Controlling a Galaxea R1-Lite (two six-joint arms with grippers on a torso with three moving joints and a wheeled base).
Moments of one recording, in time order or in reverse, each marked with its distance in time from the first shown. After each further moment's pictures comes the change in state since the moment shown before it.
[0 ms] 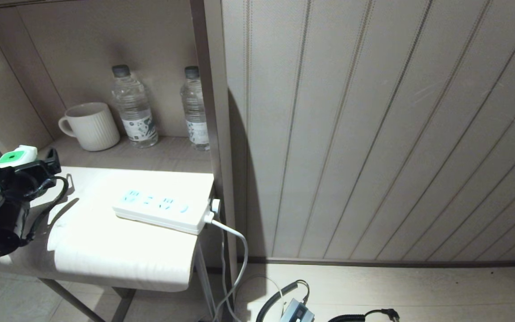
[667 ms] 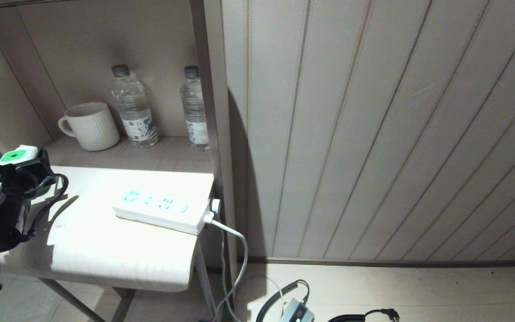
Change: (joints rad) left arm 0.009 0.019 -0.026 -0.002 -0.003 0.003; right arm 0.000 0.000 0.000 0.000 0.000 0.000
